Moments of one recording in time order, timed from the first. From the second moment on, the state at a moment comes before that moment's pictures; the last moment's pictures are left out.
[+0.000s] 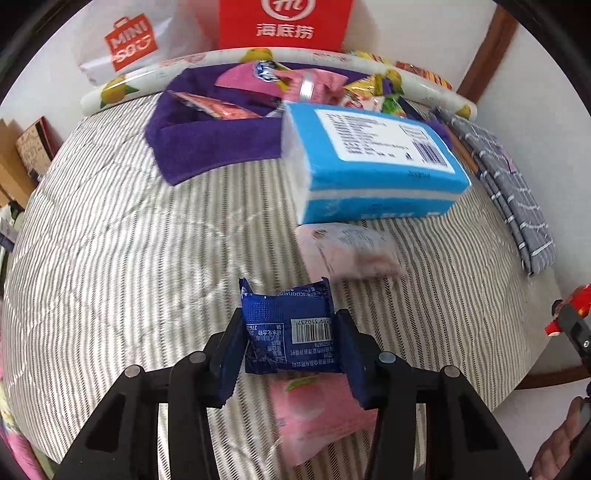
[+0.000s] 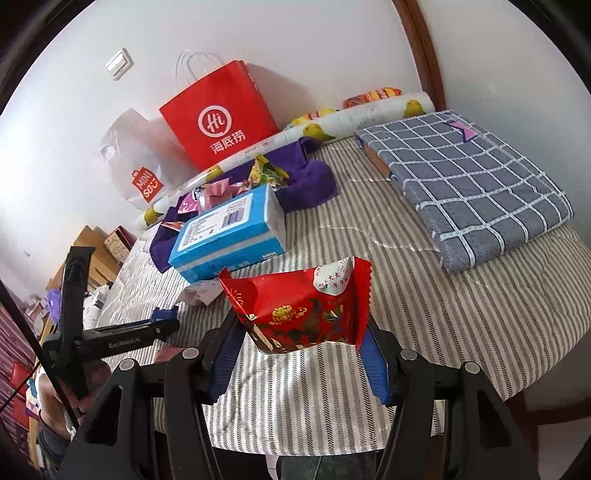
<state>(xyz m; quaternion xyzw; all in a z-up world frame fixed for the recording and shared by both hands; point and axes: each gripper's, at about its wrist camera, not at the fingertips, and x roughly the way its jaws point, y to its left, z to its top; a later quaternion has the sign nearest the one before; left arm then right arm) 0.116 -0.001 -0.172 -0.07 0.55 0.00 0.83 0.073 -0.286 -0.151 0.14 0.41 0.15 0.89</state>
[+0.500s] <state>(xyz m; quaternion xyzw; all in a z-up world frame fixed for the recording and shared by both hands) 0.120 0.036 -0.135 -0.12 0.52 -0.03 0.85 0.088 -0.230 -0.118 0.08 0.39 0.19 0.90</state>
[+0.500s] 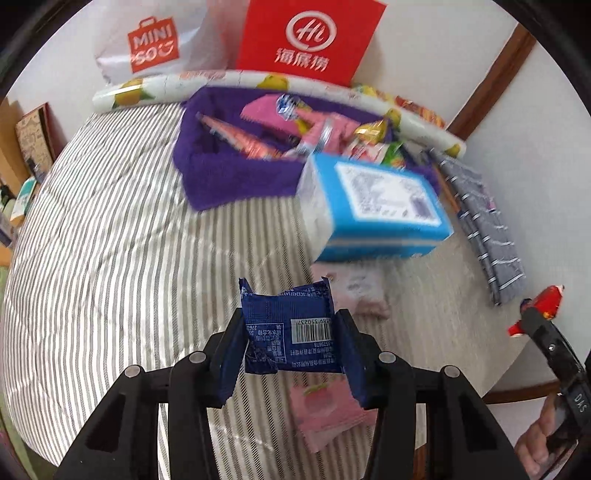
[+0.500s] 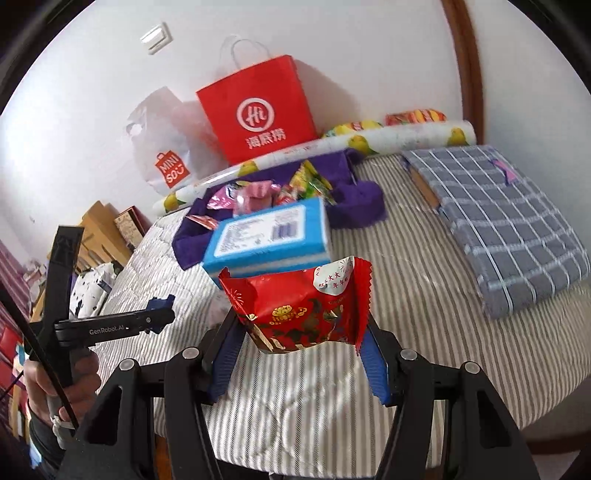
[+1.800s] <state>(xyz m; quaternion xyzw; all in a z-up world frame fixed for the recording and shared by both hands) 0.287 0.081 -0.101 -0.14 0.42 -0.03 0.90 0.285 -0.129 -0.073 0.03 0.34 0.17 0.92</state>
